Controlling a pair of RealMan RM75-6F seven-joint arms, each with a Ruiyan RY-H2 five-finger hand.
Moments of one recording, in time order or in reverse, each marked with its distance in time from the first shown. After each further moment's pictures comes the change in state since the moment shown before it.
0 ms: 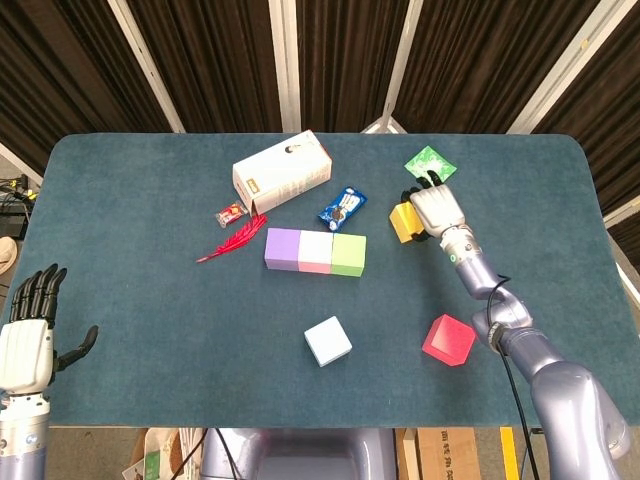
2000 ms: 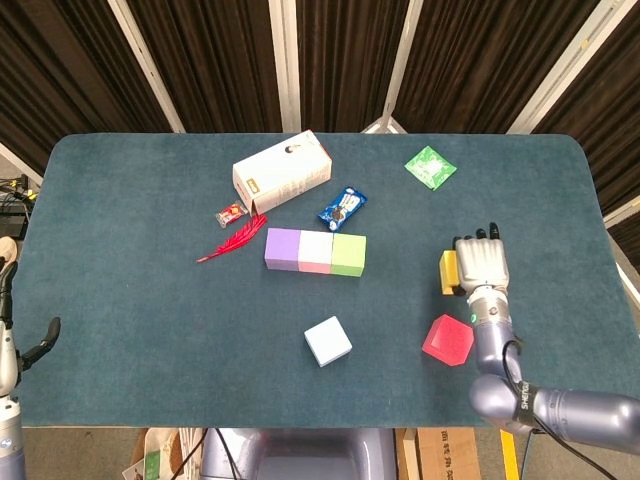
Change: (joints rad) left arm 0.031 0.030 -0.057 0.013 0.006 0.110 0.063; right arm -0.043 0.439 -0.008 -1.281 1.149 0.641 -1.149
